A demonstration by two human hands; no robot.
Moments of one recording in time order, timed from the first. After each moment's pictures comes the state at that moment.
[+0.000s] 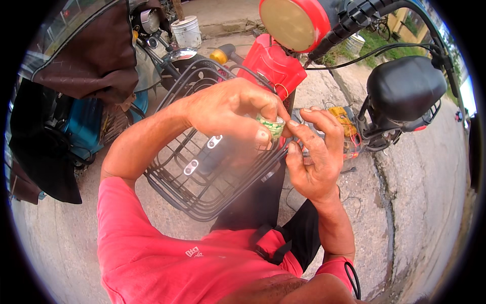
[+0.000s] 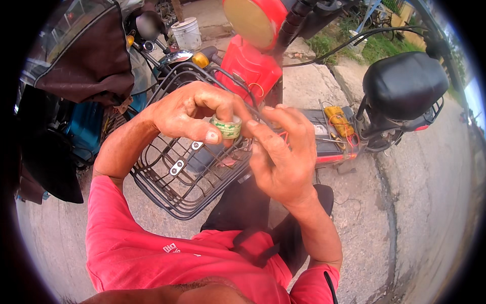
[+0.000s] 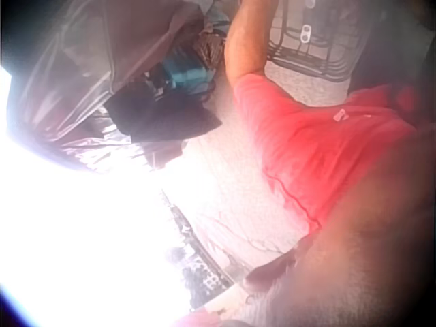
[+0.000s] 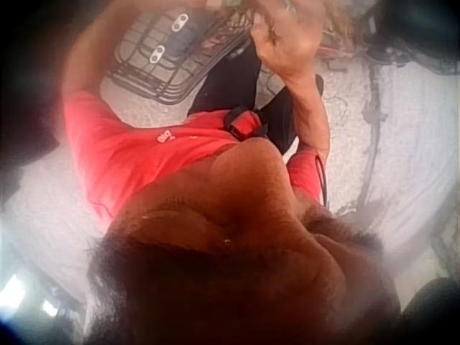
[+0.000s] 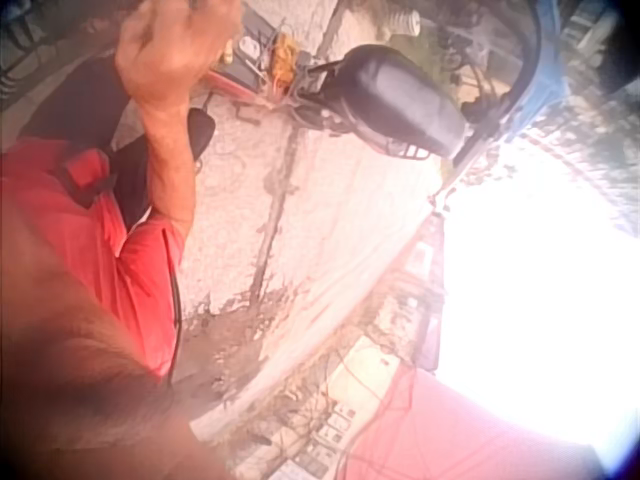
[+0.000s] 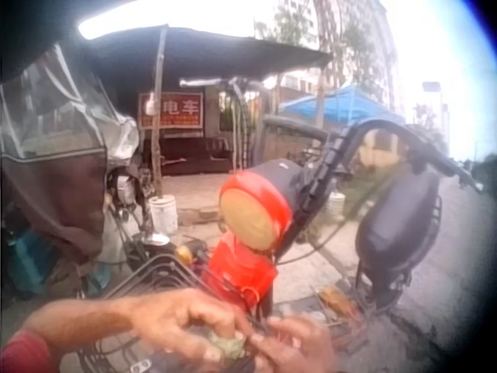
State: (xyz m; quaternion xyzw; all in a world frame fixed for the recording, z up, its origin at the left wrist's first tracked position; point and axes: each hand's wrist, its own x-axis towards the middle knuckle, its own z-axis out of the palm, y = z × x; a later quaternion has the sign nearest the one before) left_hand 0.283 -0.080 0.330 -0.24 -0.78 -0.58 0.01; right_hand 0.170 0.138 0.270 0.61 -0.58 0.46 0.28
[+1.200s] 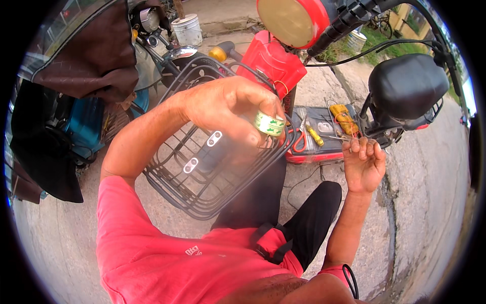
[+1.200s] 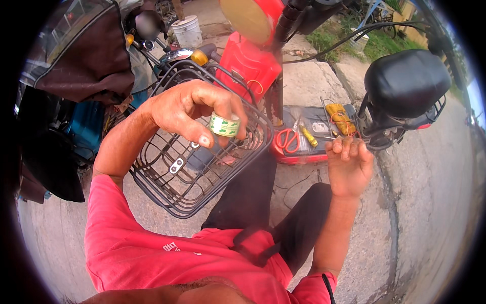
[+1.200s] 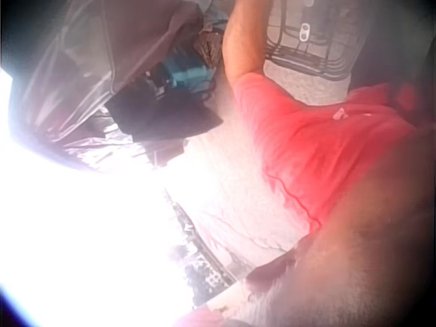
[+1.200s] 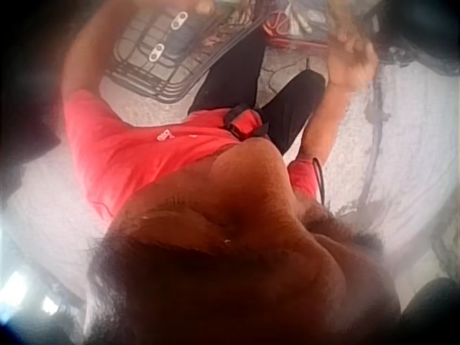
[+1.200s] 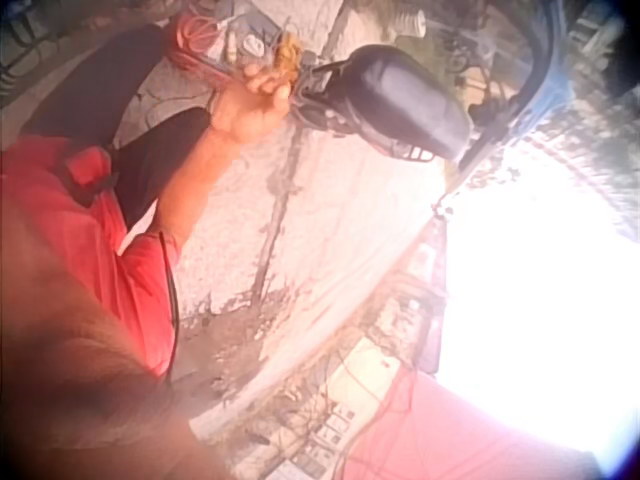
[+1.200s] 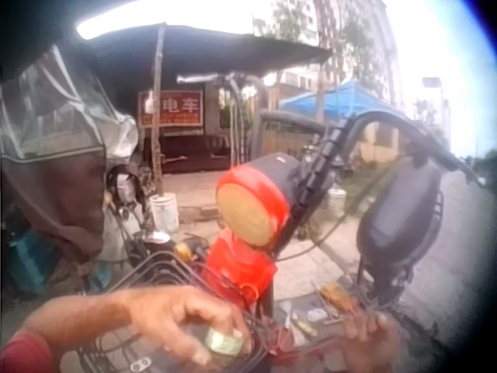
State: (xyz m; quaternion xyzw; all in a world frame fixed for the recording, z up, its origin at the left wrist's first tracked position) left_hand 0.275 -0.086 0.327 -0.28 -0.75 -0.60 -0.03; right_hand 0.079 0.222 0.224 0.27 -0.22 0.88 -0.32
